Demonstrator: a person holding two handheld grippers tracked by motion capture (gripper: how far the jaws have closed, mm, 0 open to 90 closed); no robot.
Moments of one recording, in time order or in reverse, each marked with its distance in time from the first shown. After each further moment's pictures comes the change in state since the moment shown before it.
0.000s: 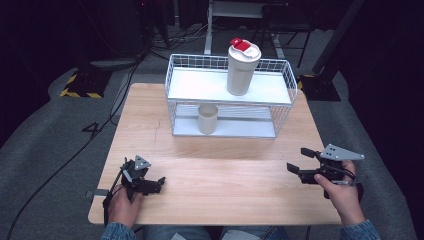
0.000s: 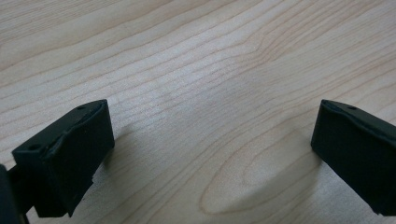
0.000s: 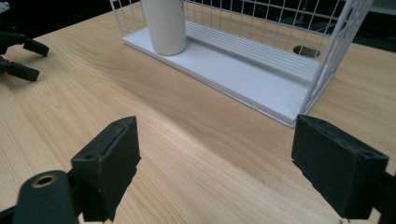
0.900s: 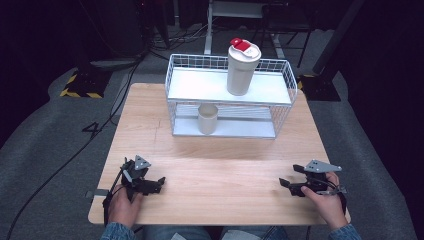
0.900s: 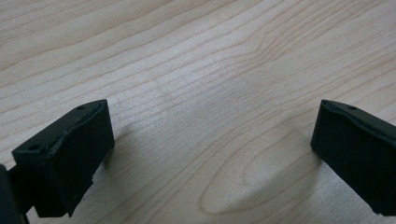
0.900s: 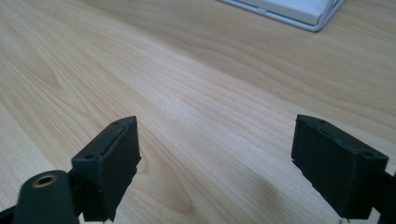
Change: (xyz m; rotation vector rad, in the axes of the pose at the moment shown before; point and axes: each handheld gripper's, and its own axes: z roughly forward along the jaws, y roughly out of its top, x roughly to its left) left arm 0.000 0.000 0.000 0.000 0.000 -0.001; right arm -0.002 -0.068 0.038 0.166 -0.033 0.029
